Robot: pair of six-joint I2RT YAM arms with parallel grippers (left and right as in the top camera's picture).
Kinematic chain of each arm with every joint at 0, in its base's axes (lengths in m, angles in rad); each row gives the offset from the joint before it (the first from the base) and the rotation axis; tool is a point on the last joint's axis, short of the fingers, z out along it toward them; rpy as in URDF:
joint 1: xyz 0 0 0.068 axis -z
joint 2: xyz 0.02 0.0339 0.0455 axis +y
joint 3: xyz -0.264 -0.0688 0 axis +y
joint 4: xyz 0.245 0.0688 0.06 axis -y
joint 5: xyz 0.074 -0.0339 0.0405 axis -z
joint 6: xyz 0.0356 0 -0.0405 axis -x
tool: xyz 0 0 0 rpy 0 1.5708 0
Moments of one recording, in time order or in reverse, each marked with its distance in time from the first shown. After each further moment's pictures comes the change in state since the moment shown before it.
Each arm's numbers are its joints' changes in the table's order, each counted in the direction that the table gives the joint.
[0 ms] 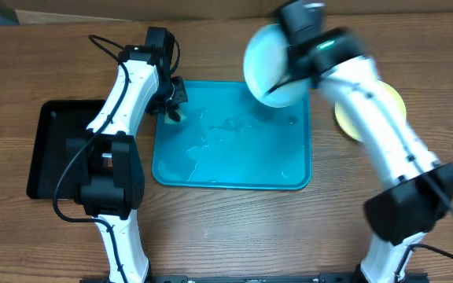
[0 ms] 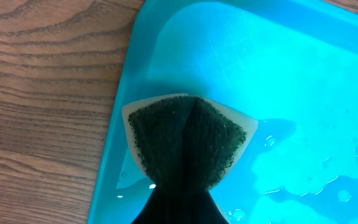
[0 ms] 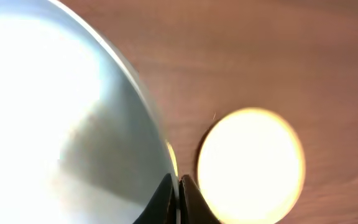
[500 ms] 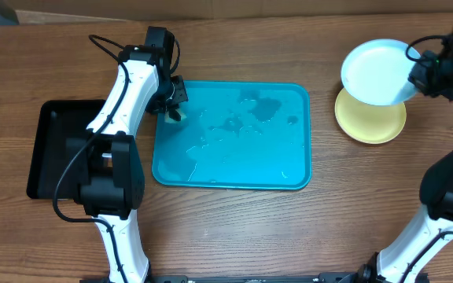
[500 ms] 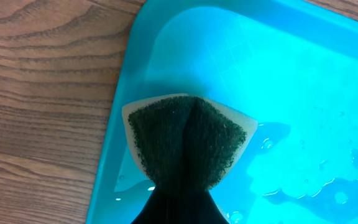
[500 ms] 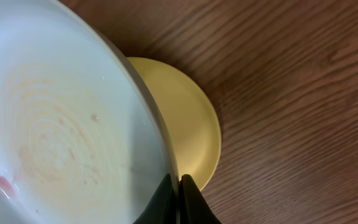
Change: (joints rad) left arm 0.000 0.000 0.000 0.010 0.003 0.000; right arm 0.653 0.122 0.002 -0.134 -0.413 -0.070
